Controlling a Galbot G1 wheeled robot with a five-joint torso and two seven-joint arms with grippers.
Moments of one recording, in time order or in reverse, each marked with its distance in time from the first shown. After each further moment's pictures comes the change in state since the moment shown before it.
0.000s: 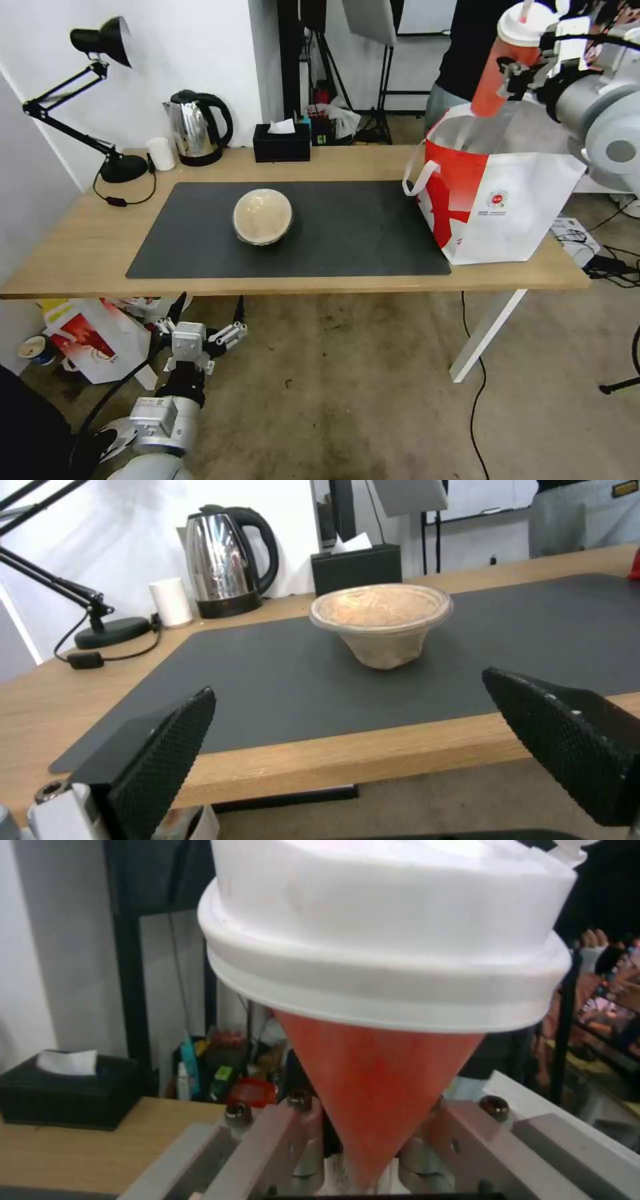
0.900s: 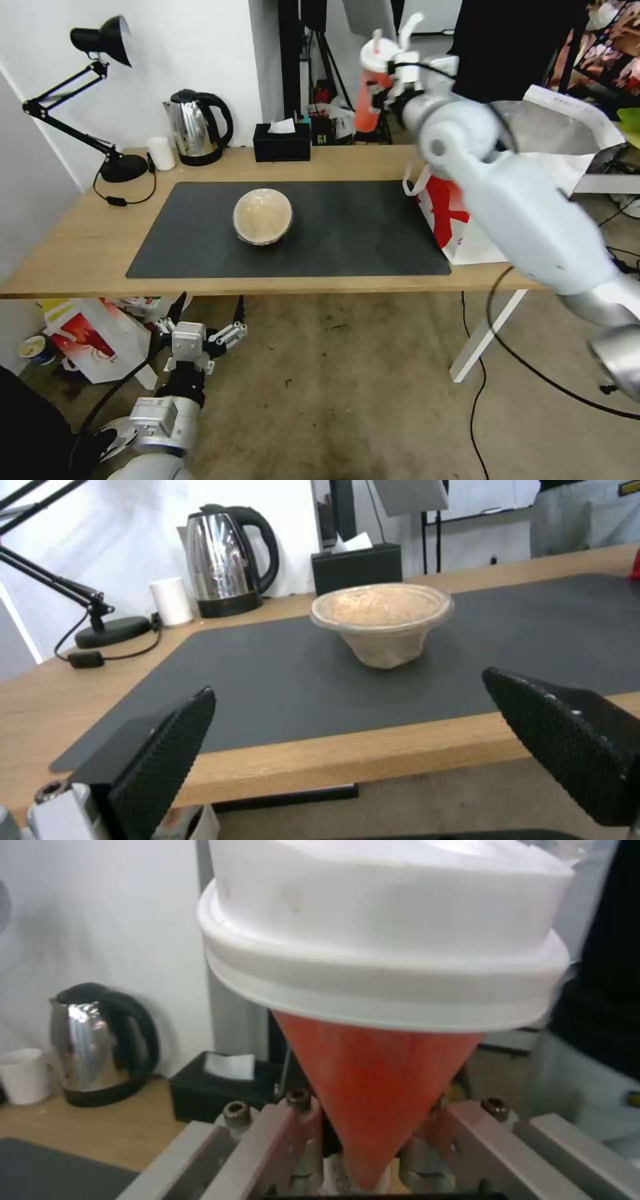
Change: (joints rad) left arm 0.000 0.000 0.000 0.000 0.000 0.000 0.000; right arm 0.111 0.363 -0.173 -0.099 -0.119 -0.001 -0.017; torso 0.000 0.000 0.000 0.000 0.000
